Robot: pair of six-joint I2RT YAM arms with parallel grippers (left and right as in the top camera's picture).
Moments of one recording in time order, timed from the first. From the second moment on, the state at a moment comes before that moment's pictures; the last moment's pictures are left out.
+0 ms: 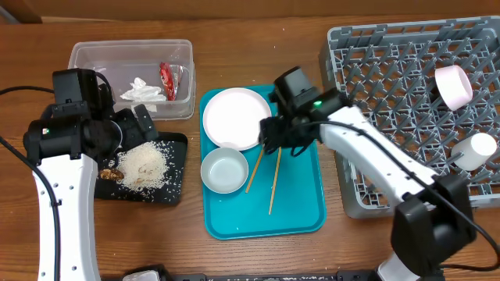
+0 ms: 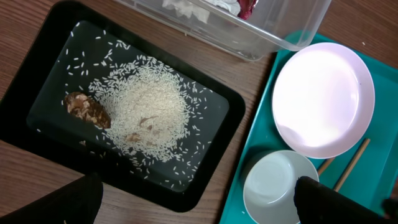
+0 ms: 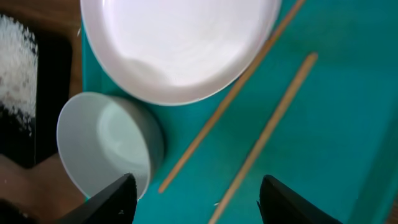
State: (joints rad) left arm 0.16 1.35 1.39 -1.20 0.08 -0.31; right arm 0.55 1.80 1.41 -0.88 -0.27 0.39
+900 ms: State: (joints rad) left arm 0.16 1.35 1.39 -1.20 0.08 -0.31; right arm 0.72 1.96 1.38 -0.86 -0.25 0.57
